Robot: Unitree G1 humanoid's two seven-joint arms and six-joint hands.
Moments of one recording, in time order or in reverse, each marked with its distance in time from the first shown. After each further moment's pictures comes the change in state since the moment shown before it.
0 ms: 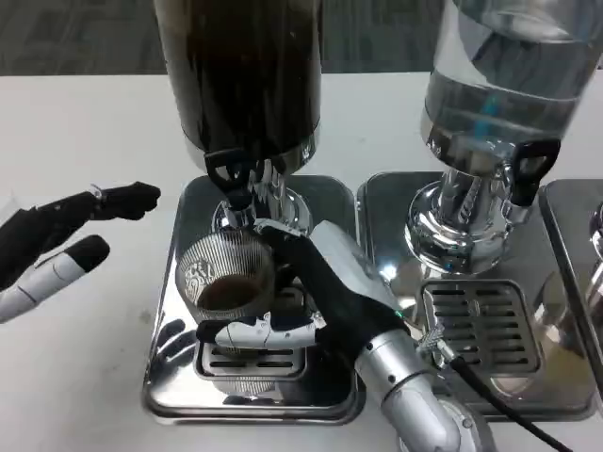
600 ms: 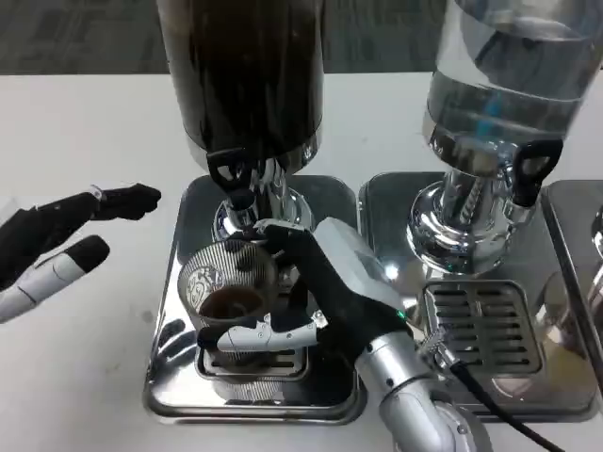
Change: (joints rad) left arm 0.000 0.000 0.000 0.000 0.000 0.000 0.000; right arm 0.011 0.000 0.016 -0.013 -0.050 0.013 -0.070
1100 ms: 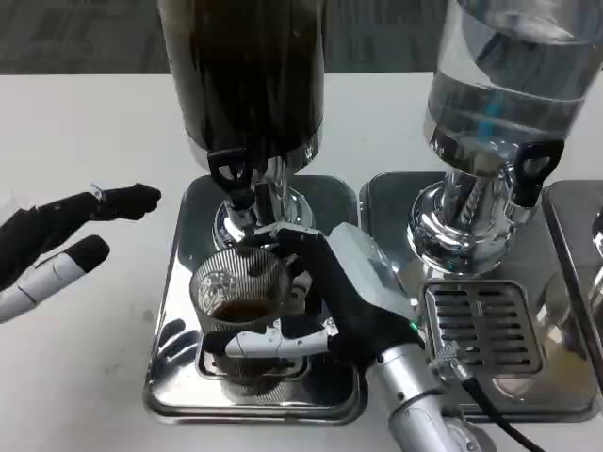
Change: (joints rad) left arm 0.000 0.000 0.000 0.000 0.000 0.000 0.000; right arm 0.054 -0.019 0.001 -0.039 -0.015 -0.023 -0.049
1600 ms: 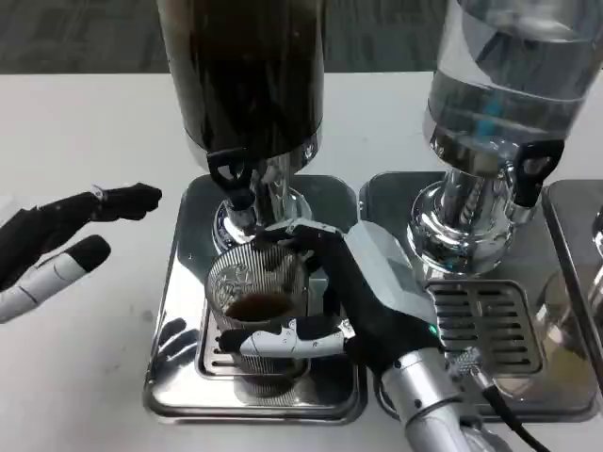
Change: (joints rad) left arm 0.000 -0.002 -0.007 0.001 -0.003 0.000 0.005; right arm 0.050 -0.024 -0.015 -0.081 -0.032 0.000 -0.013
